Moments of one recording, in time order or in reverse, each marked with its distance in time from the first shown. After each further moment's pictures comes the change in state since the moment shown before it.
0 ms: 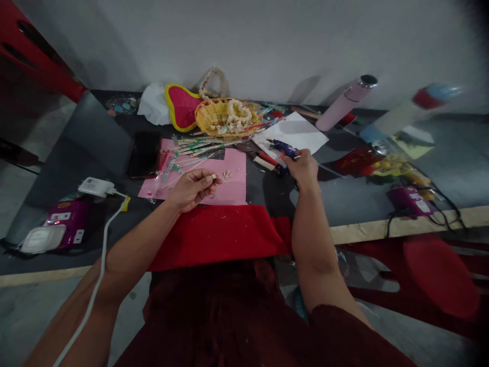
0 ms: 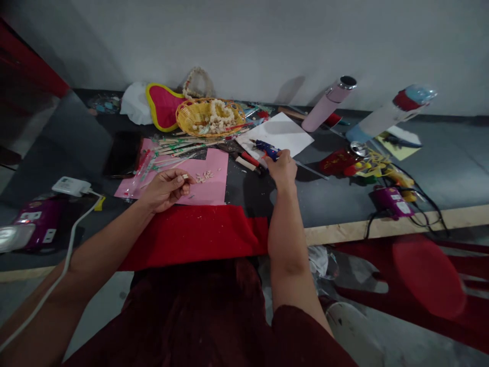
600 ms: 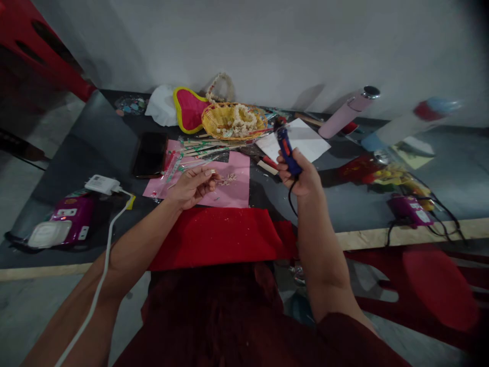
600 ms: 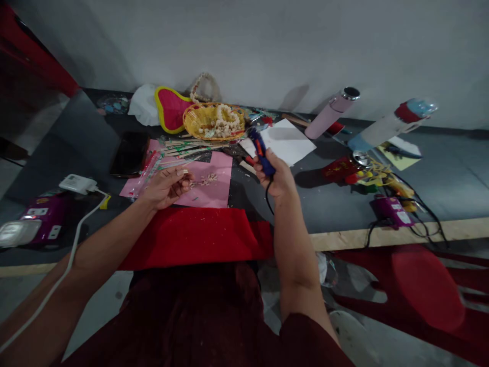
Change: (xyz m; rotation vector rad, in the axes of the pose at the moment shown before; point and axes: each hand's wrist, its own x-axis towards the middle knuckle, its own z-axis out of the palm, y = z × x) left_hand 0.003 0.008 -0.007 -0.101 0.083 -0.002; right_hand -0.040 -0.061 -0.039 1.282 -0.626 0.050
